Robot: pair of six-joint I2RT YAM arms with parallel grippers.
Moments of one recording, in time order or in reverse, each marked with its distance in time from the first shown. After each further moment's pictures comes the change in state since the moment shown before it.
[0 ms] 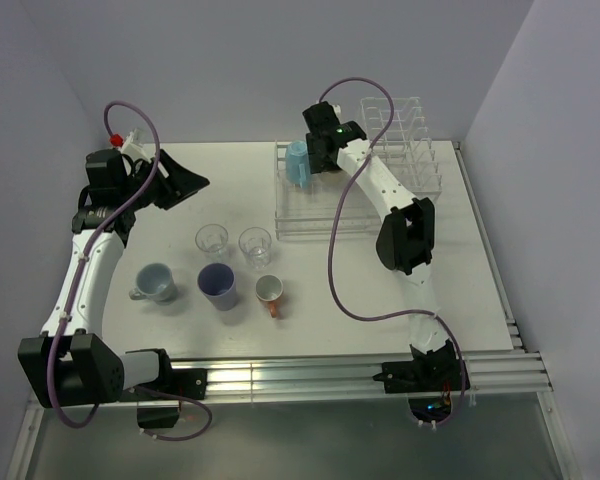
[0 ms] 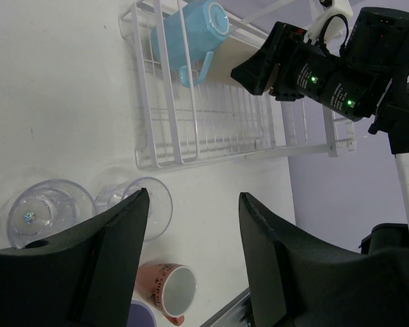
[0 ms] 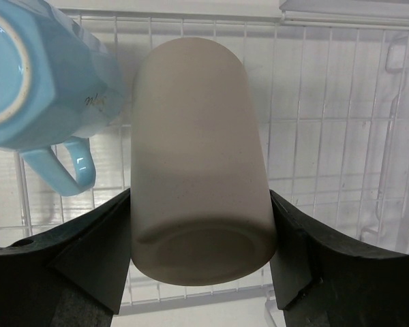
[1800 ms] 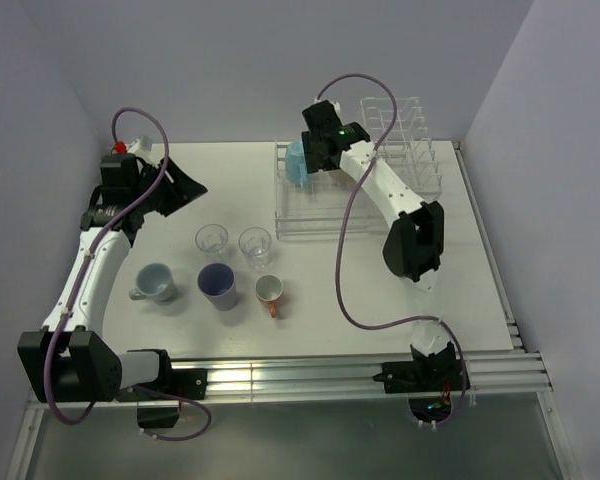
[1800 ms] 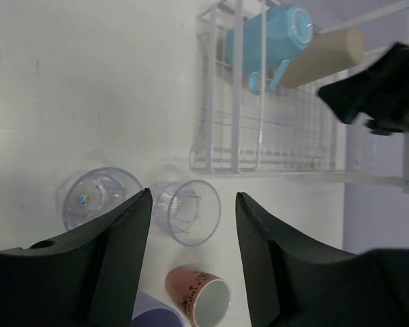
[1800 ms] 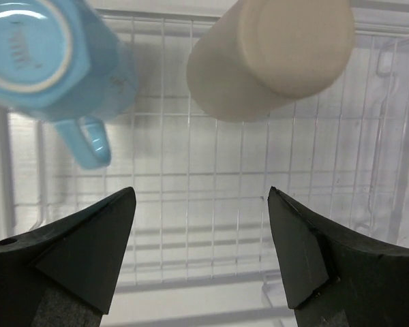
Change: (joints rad) left arm -0.040 0.017 -0.003 -0.070 -0.203 0.037; right arm 0.021 -0.087 -0.100 0.055 0.002 -0.016
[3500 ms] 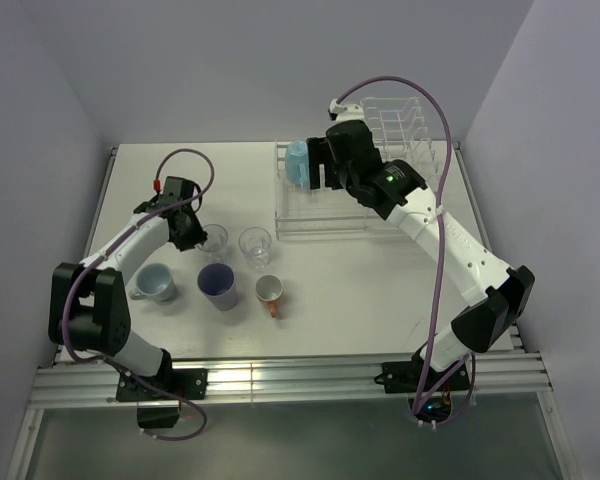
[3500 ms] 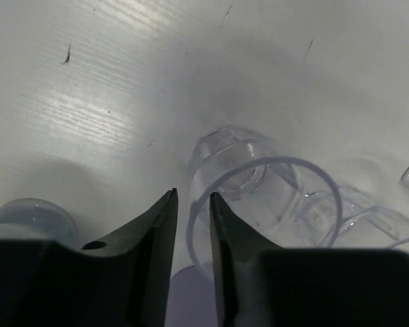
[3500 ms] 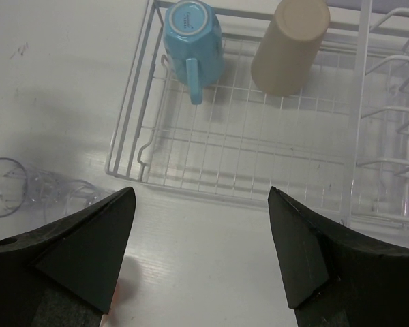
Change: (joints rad) left arm -0.204 0.263 -0.101 -0.193 -0.592 -0.009; right arm 0.180 -0.701 -0.564 0.213 -0.020 0.051
